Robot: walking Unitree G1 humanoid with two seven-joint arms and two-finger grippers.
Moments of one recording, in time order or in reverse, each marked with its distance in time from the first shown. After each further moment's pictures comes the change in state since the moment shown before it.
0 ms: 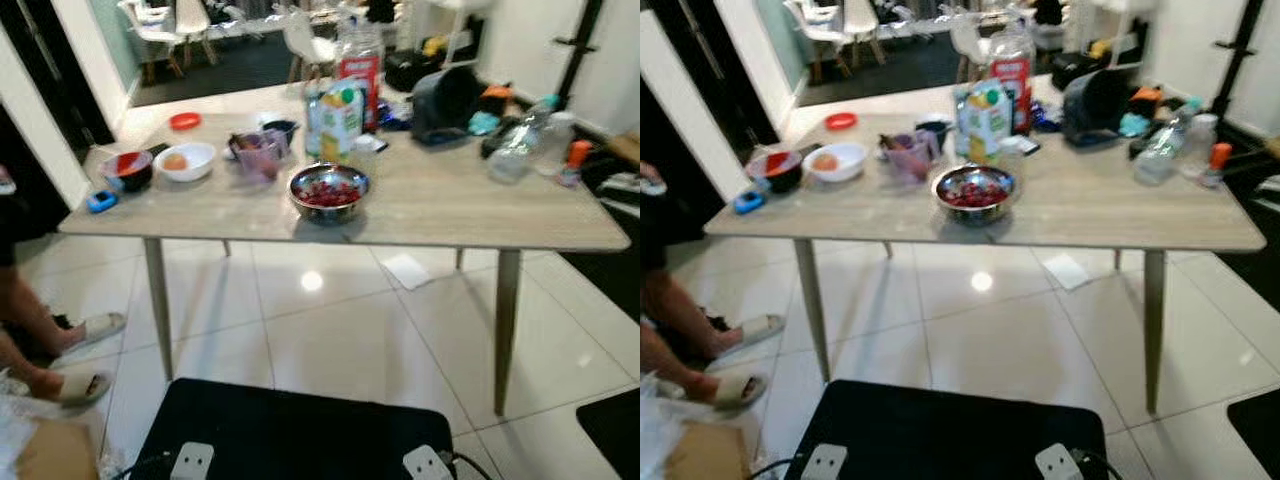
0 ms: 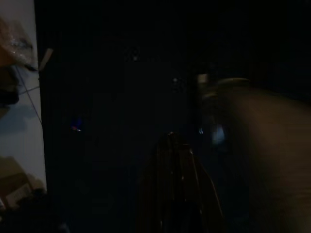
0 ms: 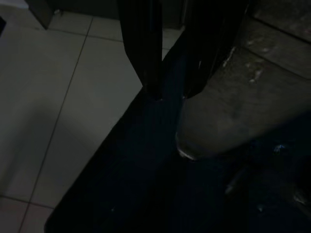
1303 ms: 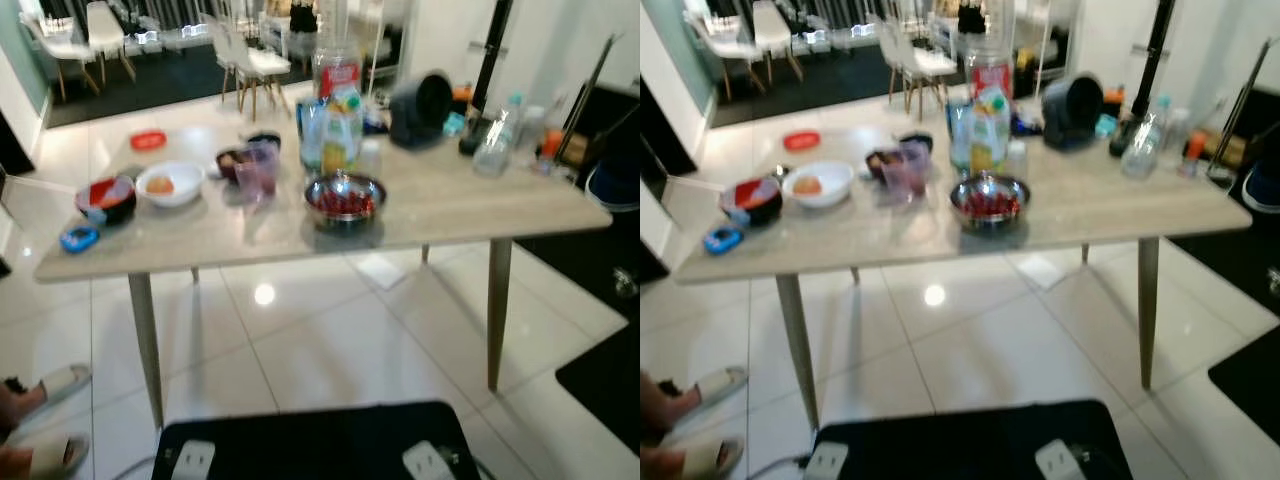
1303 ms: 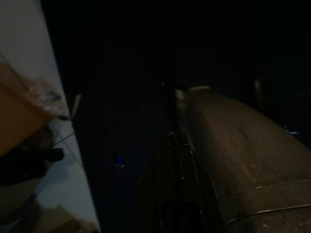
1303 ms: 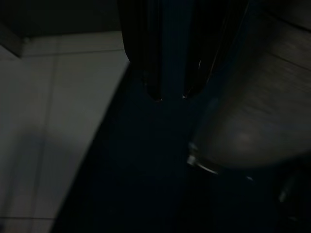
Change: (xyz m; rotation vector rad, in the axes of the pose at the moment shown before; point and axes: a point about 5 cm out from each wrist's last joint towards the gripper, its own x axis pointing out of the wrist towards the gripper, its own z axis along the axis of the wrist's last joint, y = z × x) left arm -0.001 0.002 -0.006 -0.004 0.024 0.002; right arm 0.000 -0.003 0.001 -0.046 0.030 -0.052
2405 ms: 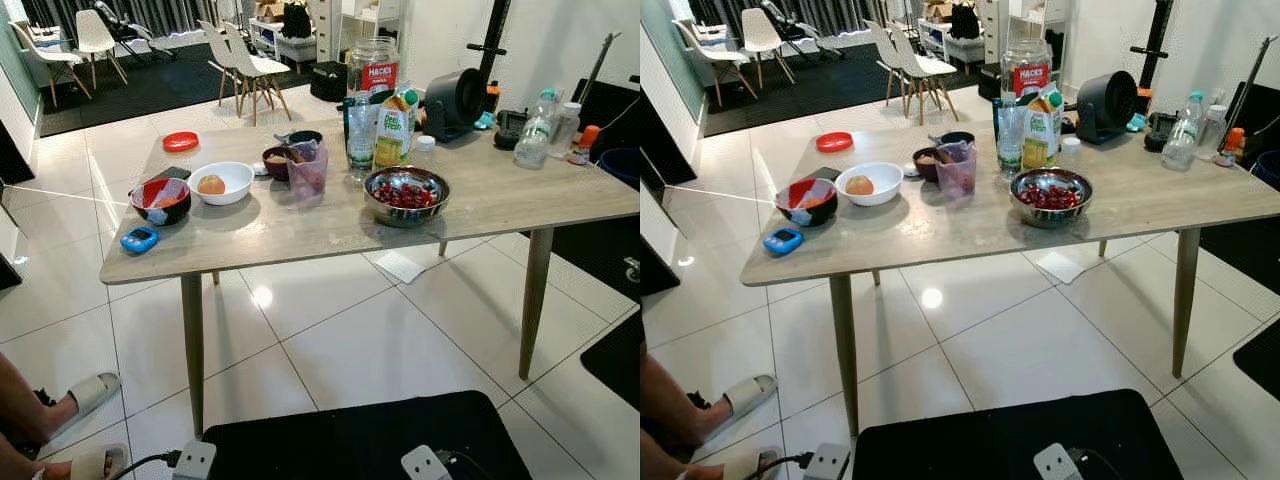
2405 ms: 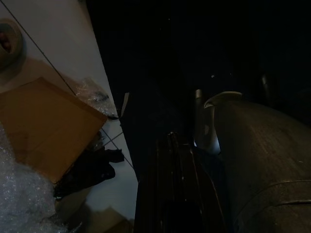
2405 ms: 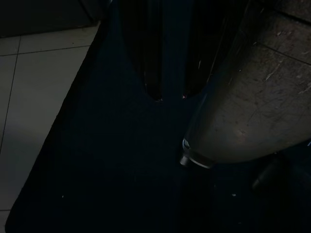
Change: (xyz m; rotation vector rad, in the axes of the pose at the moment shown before) left arm 0.000 -0.001 0.000 0.013 0.005 -0.011; right arm 0.000 0.003 0.003 -0.006 -0.003 0.008
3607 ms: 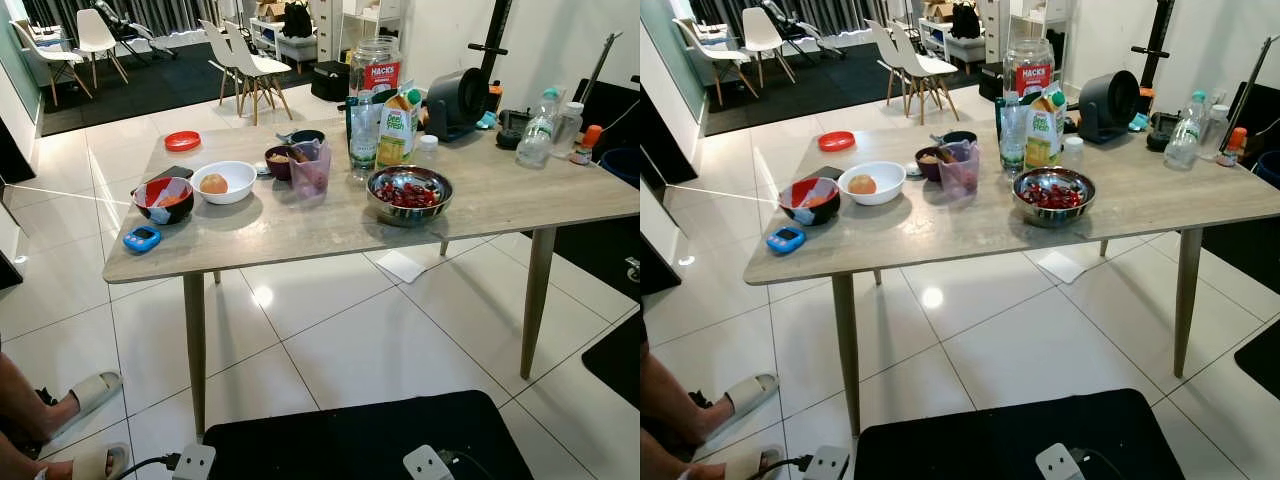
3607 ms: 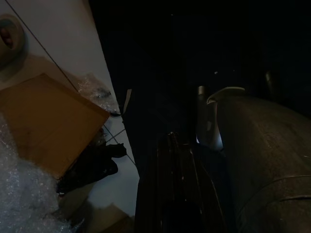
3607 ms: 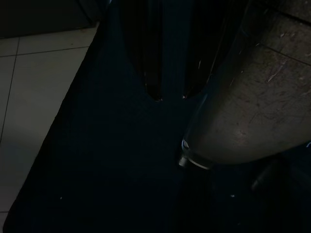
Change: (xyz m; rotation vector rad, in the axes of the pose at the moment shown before) left arm 0.000 0.000 -0.003 0.003 0.009 0.006; right arm 0.000 -0.003 -0.001 0.000 0.004 -0.009
